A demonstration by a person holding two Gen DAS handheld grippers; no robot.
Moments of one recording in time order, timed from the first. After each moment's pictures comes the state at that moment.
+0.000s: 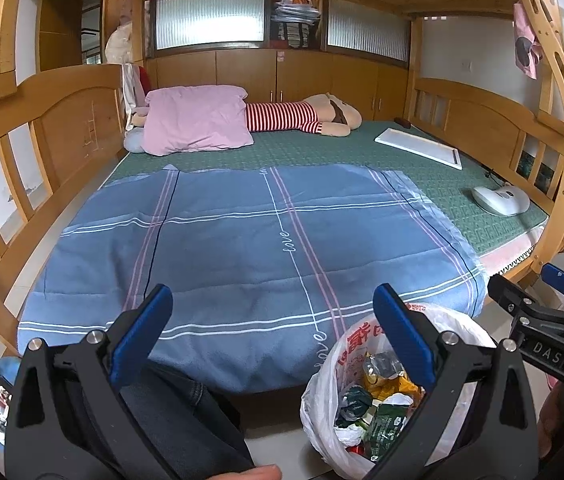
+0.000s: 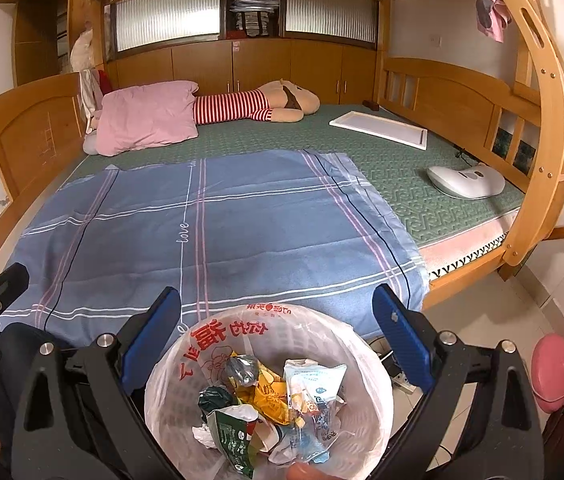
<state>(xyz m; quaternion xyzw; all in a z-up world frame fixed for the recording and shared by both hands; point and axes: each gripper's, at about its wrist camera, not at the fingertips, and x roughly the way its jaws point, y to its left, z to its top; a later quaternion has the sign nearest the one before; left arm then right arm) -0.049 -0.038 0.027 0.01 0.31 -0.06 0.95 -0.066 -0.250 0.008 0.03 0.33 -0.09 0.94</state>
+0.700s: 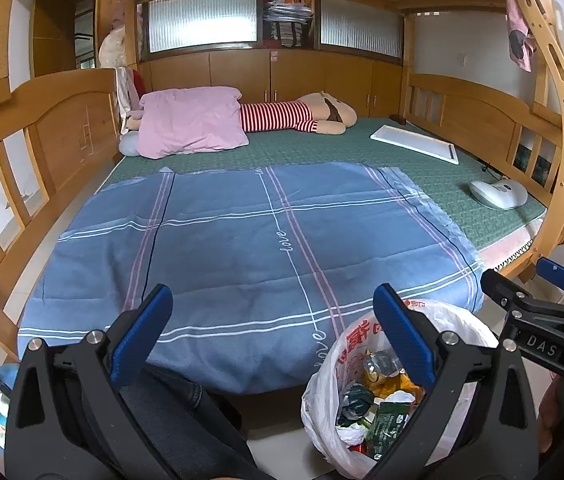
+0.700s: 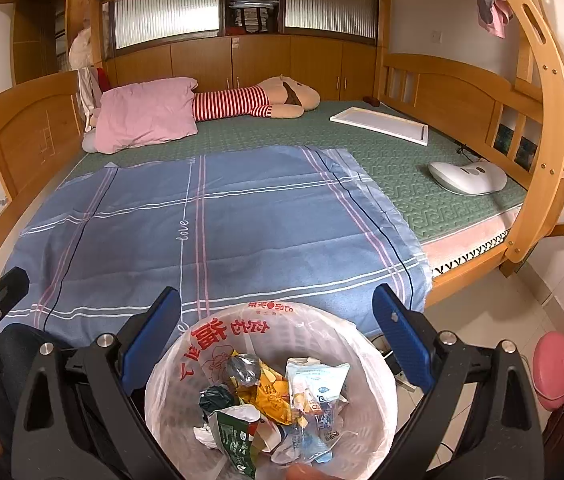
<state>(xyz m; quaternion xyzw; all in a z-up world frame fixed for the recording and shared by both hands) -0.047 -0.041 0.023 0.03 0.31 -0.07 0.95 -0.061 -0.250 0.003 0.03 0.34 -0.09 0.94</state>
